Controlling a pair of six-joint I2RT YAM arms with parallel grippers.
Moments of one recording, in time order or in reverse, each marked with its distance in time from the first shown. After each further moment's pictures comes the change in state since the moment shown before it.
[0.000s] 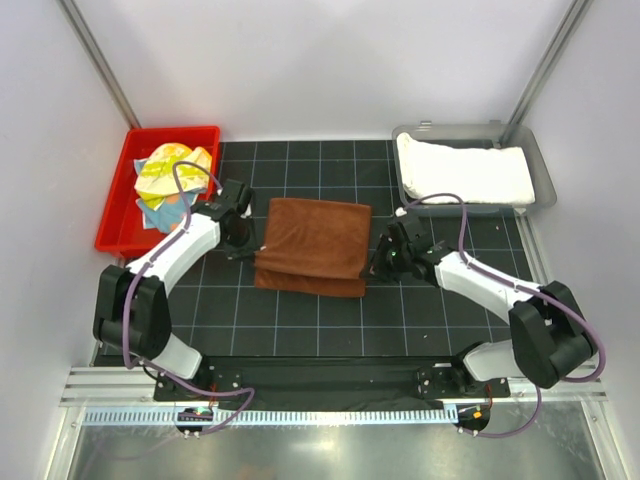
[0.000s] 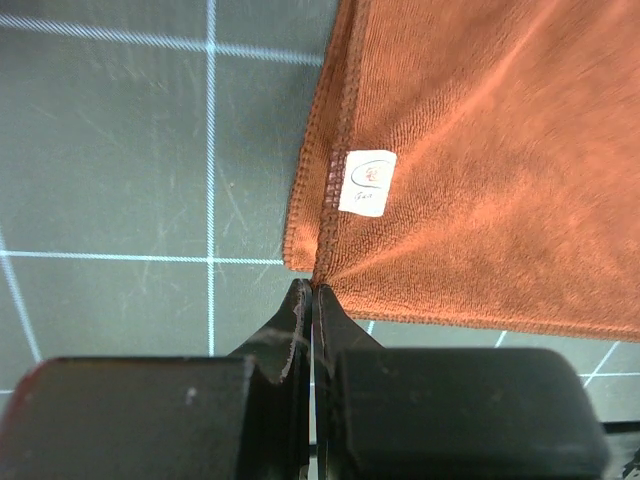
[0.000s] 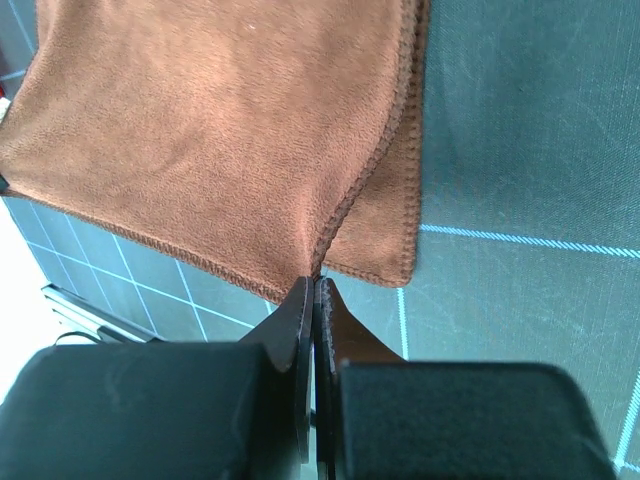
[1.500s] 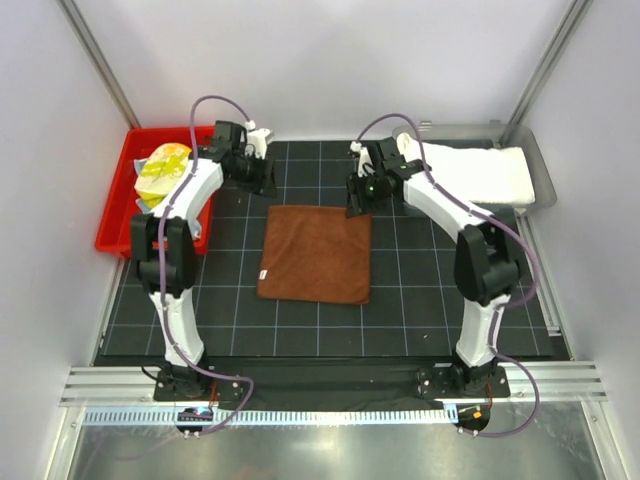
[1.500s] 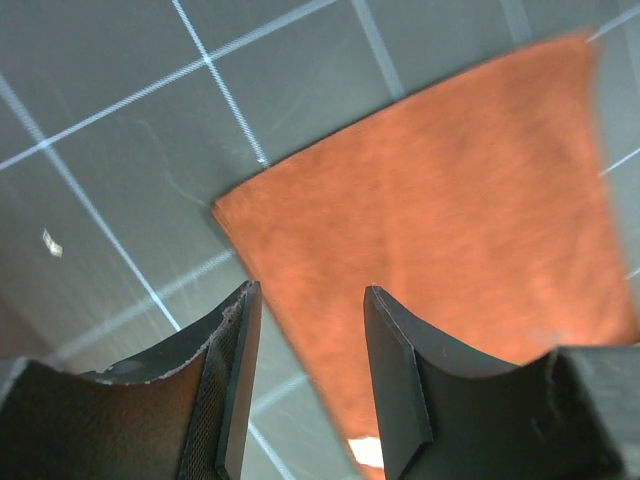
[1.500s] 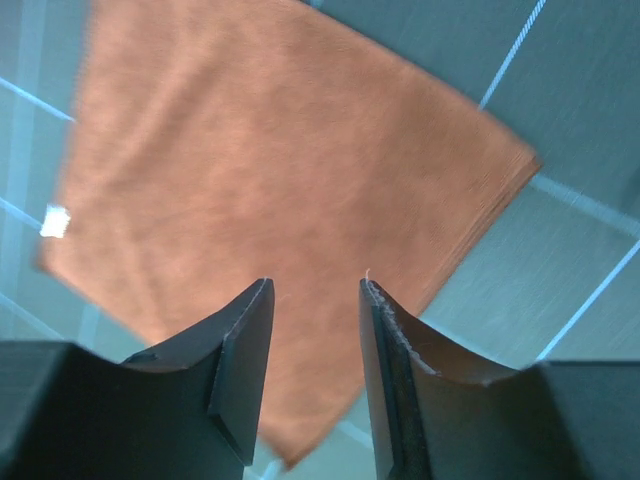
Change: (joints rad) left arm 0.134 0.402 0.583 0.123 0.434 0.543; right arm -0.107 0.507 0.786 -0.296 -0.069 -0.700
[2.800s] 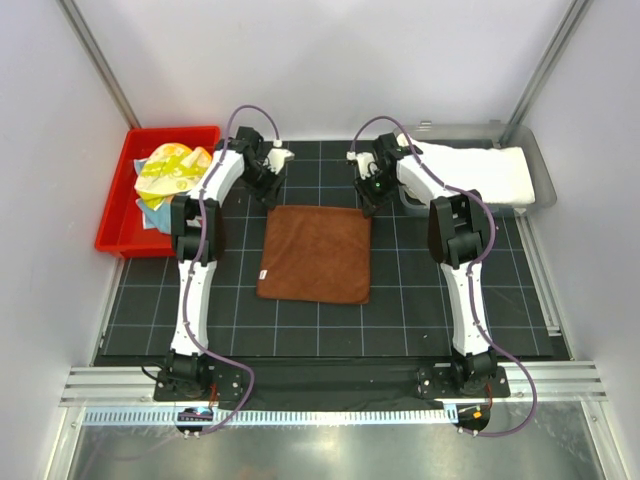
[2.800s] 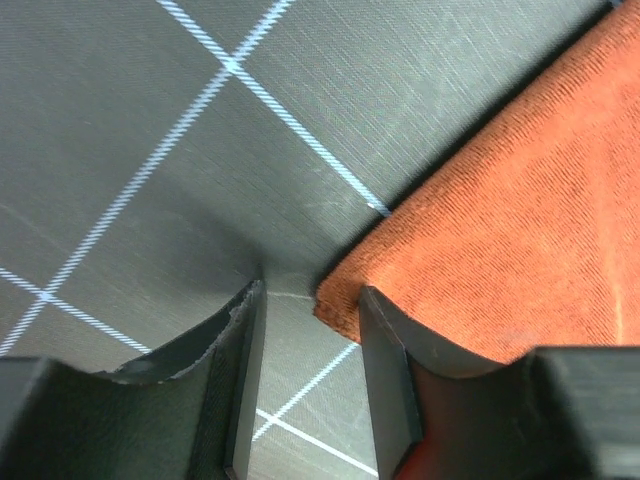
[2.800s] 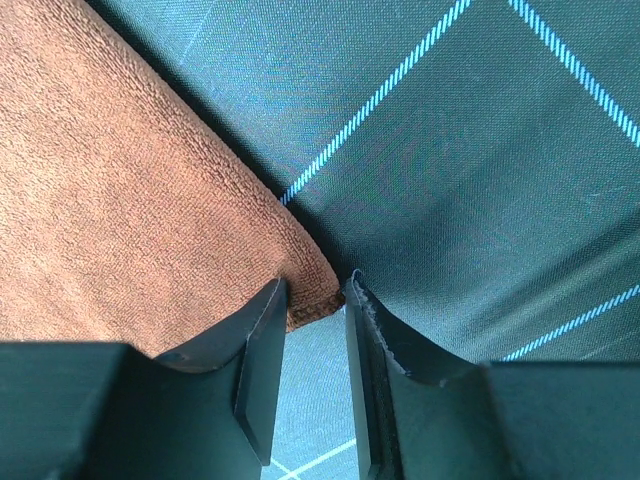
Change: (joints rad) left arm 0.009 0.568 0.560 -0.346 -0.015 0.464; right arm -0.122 0.517 0.503 -0.300 -0.058 -0.513
